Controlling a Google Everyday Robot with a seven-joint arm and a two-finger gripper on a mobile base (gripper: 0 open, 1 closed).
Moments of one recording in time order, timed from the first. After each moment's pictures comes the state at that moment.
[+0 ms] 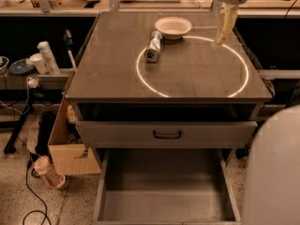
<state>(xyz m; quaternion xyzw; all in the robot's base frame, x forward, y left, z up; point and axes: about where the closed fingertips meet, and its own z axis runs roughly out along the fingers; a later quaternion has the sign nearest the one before) 0.651 -0.136 0.999 -0.82 0.46 0.02 0.34</state>
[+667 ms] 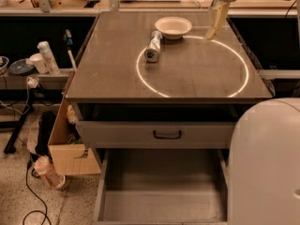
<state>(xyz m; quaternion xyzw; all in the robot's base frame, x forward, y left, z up) 0.675 -0.121 1.005 -0.83 0.41 0.03 0.39</state>
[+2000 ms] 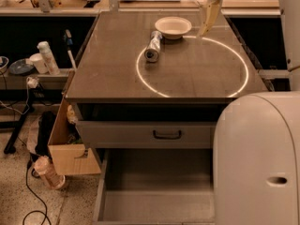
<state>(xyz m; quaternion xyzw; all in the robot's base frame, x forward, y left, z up) 0.703 -0.109 0.999 -0.84 0.41 -0.02 0.36</state>
